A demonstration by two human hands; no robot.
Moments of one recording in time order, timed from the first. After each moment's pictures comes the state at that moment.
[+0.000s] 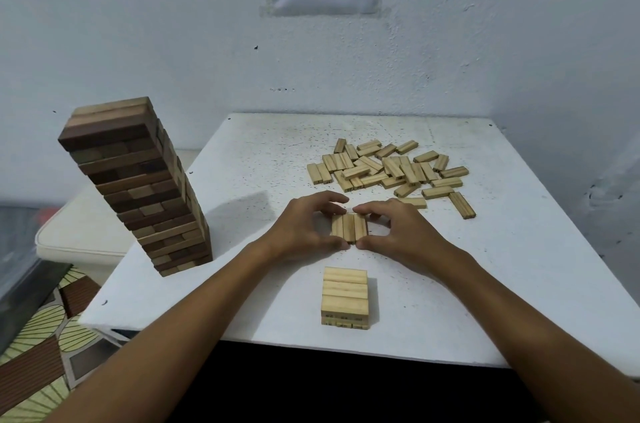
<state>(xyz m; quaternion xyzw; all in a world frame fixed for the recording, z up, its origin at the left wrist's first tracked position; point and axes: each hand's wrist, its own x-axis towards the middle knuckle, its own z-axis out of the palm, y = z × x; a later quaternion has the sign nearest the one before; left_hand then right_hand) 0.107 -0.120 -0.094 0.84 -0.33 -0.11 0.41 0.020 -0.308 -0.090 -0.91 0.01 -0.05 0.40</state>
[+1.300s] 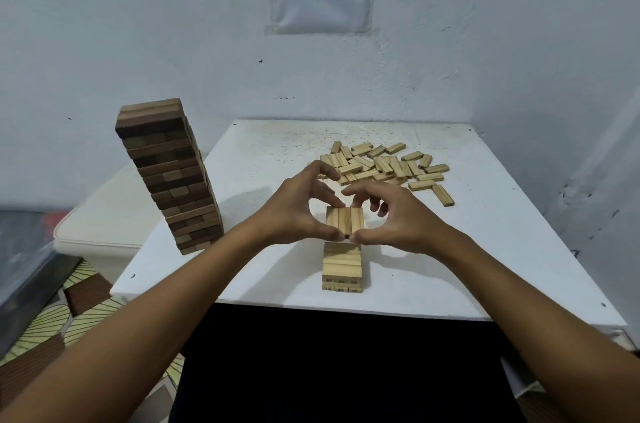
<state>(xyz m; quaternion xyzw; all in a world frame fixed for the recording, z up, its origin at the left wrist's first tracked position) 0.061 -0.096 -0.033 0.82 -0.38 -0.09 0.41 -0.023 -0.292 -0.044 -0.91 -0.07 -0.07 0.40</state>
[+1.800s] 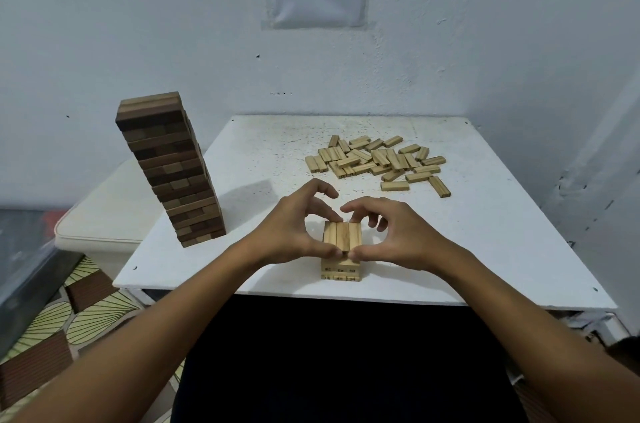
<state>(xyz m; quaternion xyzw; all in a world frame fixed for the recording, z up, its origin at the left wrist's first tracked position) 0.033 -0.083 -0.051 0.83 -0.37 -0.11 0.40 -0.050 -0.282 -0.058 -0.91 -0.05 -0.03 0.40</state>
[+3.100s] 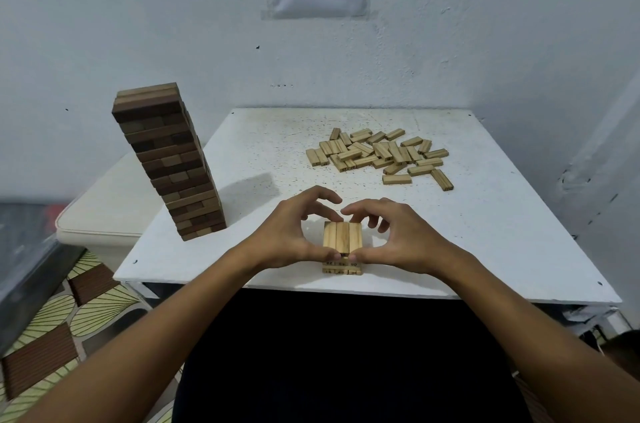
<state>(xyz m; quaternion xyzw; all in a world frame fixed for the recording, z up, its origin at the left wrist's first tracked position) 0.024 -0.077 -0.057 0.82 -0.38 -0.13 0.41 -0.056 -0.279 -0.064 -0.92 -0.06 -0.02 0.38</state>
